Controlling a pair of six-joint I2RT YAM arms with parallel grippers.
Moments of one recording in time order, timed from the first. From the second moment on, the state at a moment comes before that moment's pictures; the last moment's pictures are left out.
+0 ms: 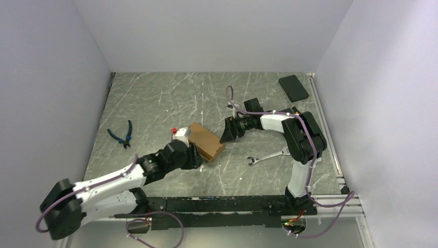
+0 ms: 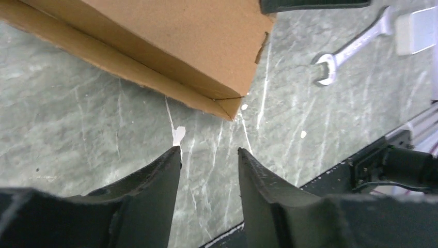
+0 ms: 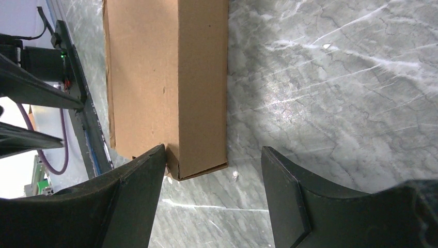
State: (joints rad) left arm -0.90 1.03 0.49 -0.15 -0.13 -0.83; right arm 0.40 1.90 1.04 -0.13 -0.88 0.04
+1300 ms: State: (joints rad) left arm -0.36 1.20 0.47 0.11 0.03 -0.93; right arm 0.40 1.91 1.05 -0.13 -0.88 0.04
